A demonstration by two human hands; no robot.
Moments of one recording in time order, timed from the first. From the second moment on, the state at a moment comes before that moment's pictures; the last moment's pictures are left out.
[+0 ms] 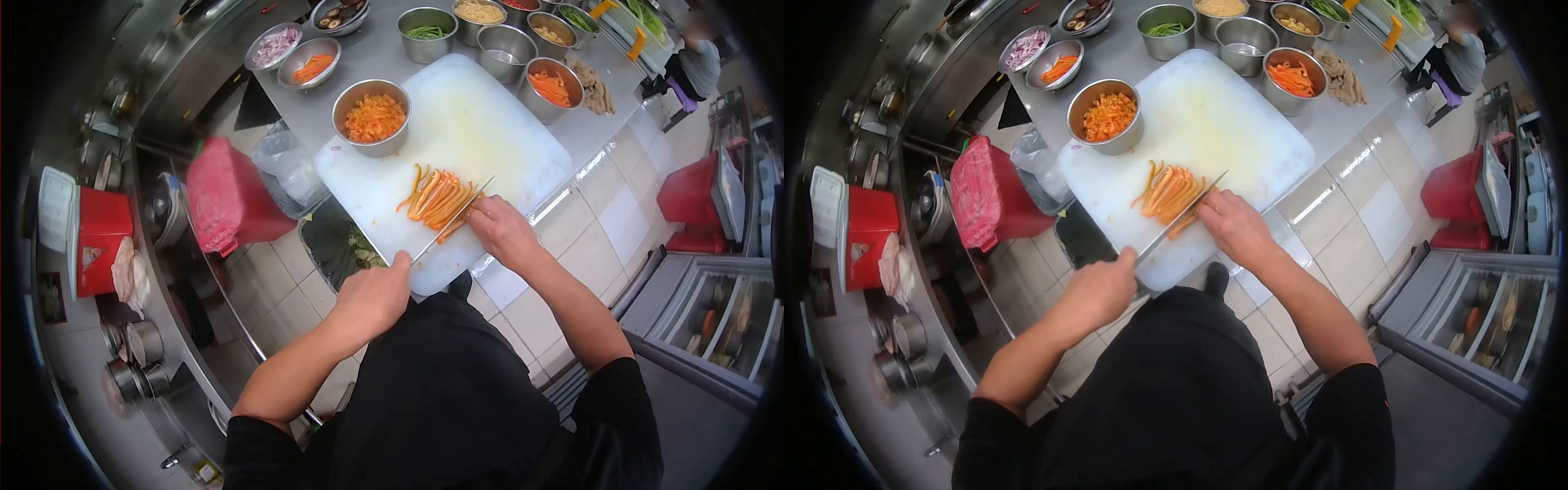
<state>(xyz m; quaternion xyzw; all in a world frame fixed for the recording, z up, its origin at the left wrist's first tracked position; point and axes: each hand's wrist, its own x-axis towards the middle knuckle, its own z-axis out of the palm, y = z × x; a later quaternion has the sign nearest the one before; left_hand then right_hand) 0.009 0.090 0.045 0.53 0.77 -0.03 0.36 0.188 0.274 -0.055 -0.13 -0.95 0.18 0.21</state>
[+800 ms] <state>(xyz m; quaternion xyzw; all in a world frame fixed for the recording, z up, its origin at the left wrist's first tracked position) -0.005 0.079 0.048 0.49 0.79 0.04 0.37 0.185 0.269 -0.056 -0.13 -0.95 0.18 0.22</state>
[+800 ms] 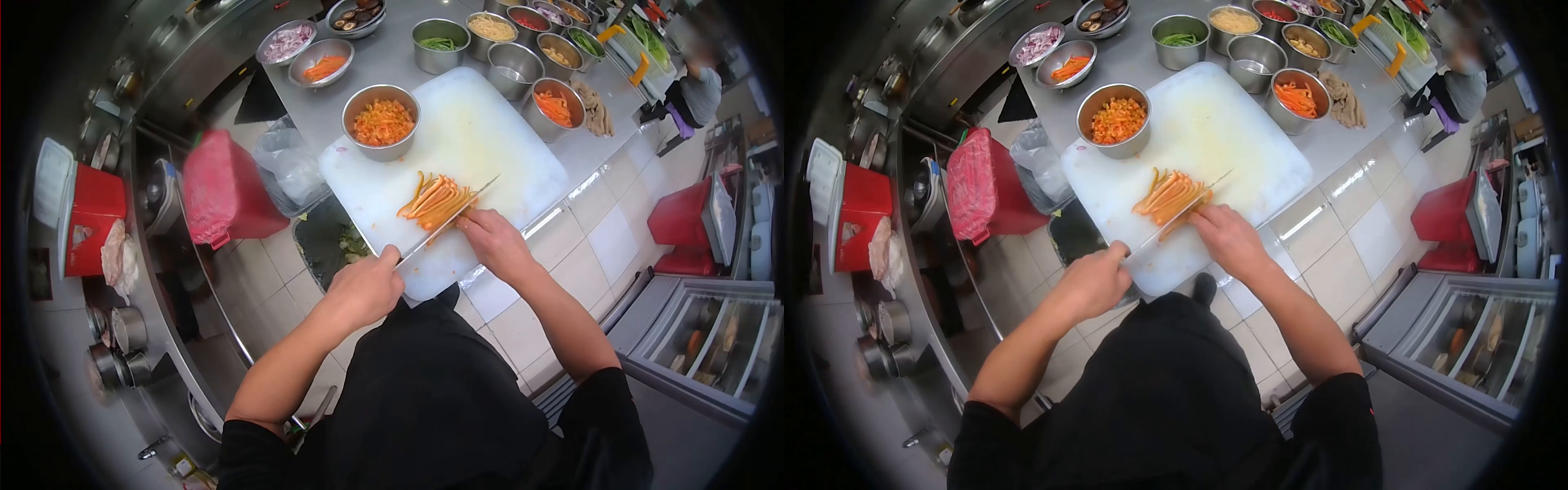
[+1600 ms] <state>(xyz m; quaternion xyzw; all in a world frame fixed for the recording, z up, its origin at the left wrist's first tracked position) 0.009 -0.011 0.059 0.43 0.84 0.18 0.27 0.160 0.314 0.009 -0.02 -0.96 0.21 0.17</state>
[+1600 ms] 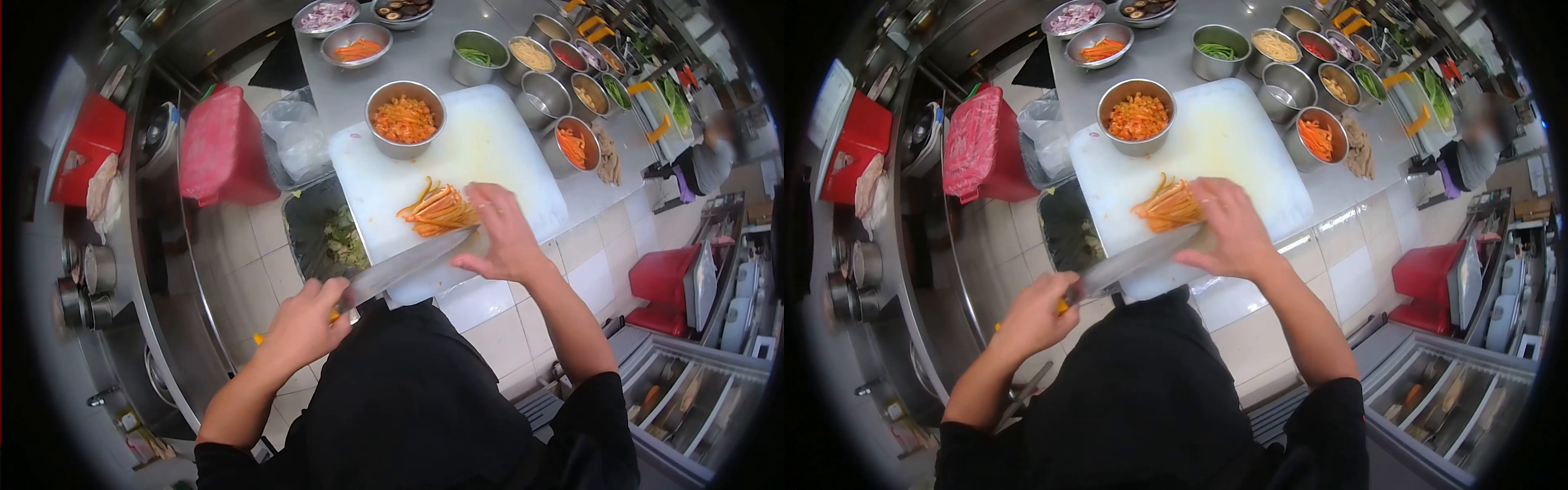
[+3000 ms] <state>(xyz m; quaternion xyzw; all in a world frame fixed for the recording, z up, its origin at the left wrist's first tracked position) -0.007 0.052 0.027 0.42 0.87 0.05 0.26 0.091 0.278 -0.071 -0.11 -0.93 0.23 0.28</state>
